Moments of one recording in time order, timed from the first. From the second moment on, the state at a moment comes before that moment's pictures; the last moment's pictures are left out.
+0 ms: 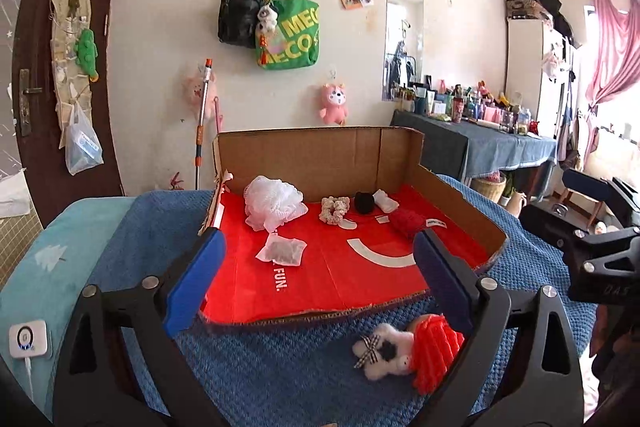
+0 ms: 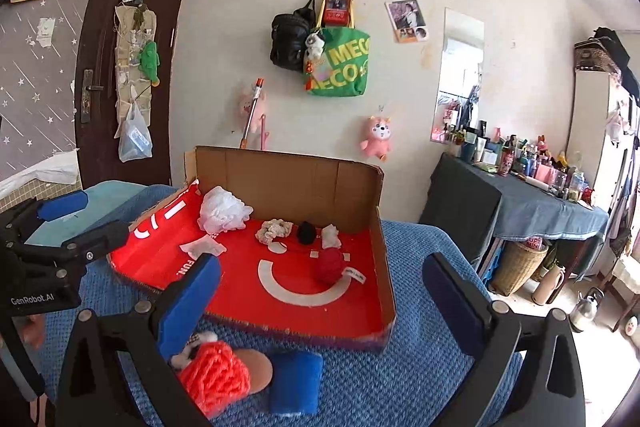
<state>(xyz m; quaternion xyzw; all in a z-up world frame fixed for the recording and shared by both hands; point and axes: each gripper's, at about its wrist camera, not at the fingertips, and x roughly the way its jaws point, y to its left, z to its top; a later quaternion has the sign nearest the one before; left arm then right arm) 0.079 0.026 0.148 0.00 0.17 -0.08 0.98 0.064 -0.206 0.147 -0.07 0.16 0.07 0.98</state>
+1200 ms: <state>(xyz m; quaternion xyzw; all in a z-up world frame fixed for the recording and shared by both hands) 0.039 0.012 0.054 -0.01 0.20 -0.07 0.98 0.018 -0.221 0.034 -0.01 0.17 0.03 0.99</state>
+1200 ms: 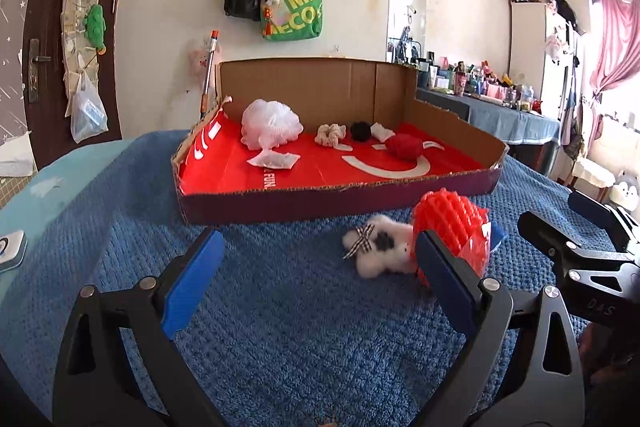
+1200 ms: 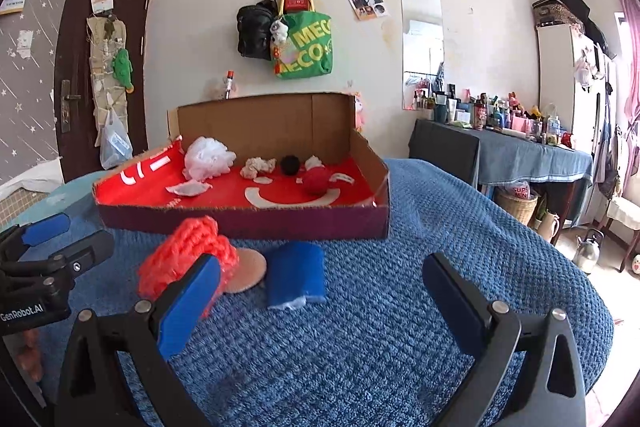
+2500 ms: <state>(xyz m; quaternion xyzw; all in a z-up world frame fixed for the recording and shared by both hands) 0.073 0.026 0.063 0.00 0.27 -0.10 0.96 0.050 -0.220 0.049 -0.02 0.22 0.04 0.98</state>
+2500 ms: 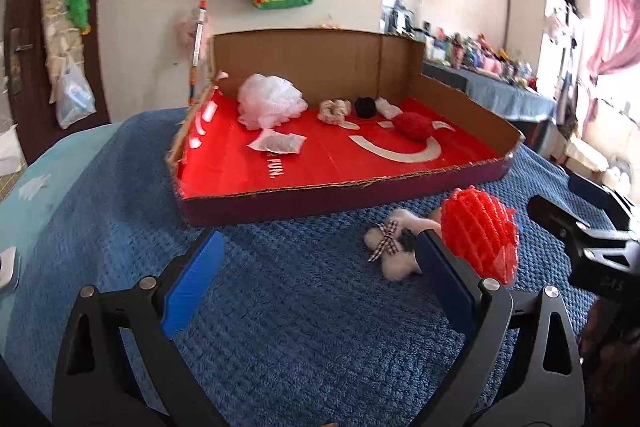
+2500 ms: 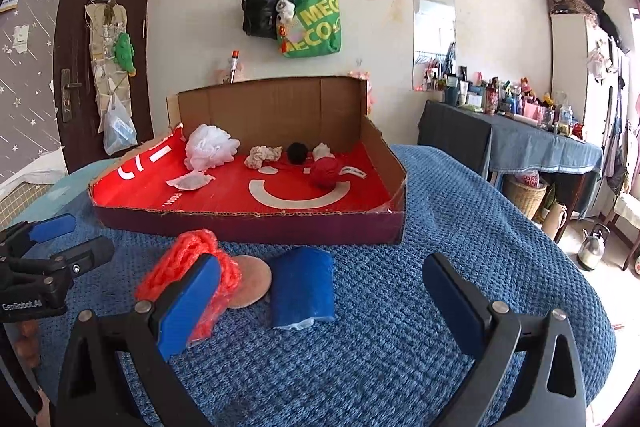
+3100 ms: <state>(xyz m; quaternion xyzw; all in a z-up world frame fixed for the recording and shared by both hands) 0.124 -0.008 0.054 0.08 0.37 -0.22 0.90 0.110 -0.237 0.035 0.00 0.37 0.11 0.92</state>
